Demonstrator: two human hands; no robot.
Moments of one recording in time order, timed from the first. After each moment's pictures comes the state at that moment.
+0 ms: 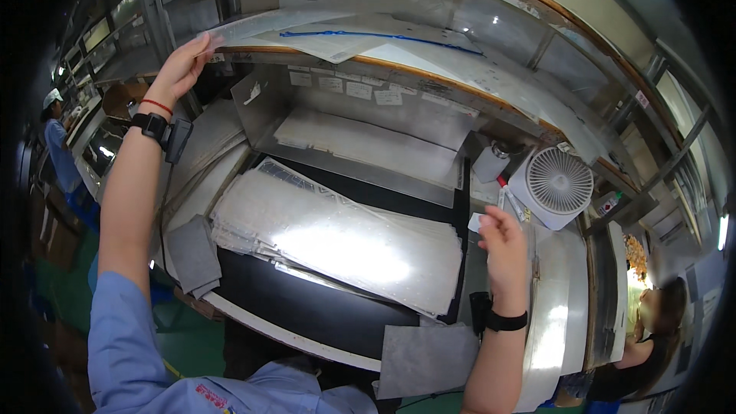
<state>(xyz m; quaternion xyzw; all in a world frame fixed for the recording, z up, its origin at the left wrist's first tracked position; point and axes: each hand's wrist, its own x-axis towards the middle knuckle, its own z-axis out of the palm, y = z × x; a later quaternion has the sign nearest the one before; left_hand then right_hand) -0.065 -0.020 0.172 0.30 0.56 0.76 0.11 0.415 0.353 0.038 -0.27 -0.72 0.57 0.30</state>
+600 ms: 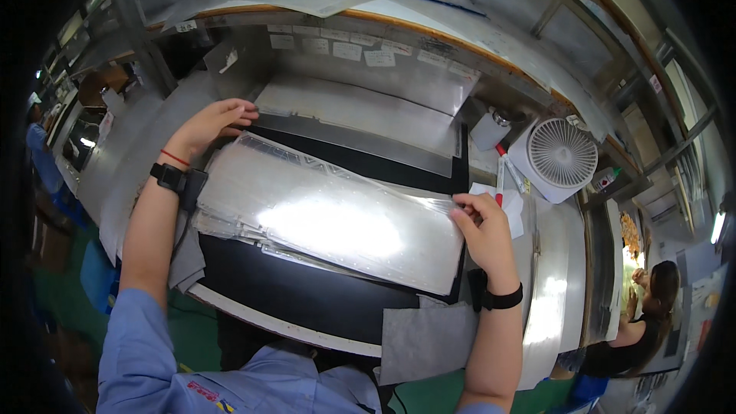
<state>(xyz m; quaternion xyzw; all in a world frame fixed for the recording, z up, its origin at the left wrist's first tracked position) 0.021 0.014 0.028 0.28 0.69 0.61 0.28 0.404 0.345 0.019 -0.17 -0.90 0.34 0.20</state>
